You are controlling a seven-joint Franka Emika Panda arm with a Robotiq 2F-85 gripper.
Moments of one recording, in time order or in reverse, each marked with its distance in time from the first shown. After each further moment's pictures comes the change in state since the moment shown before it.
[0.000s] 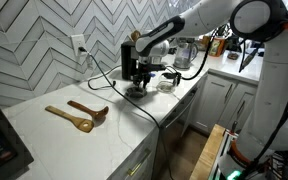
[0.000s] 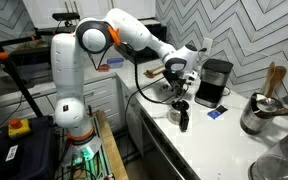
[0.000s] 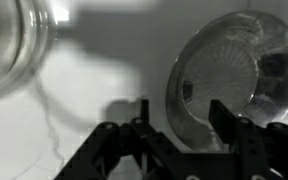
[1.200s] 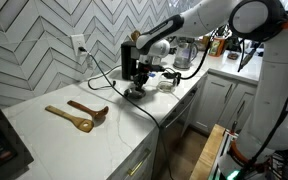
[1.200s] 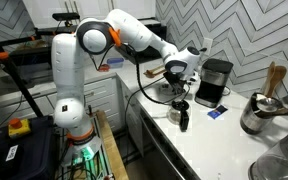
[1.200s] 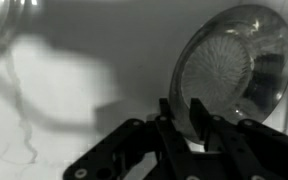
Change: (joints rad) arm -0.034 0.009 0.020 0.000 0.130 0.012 -0.184
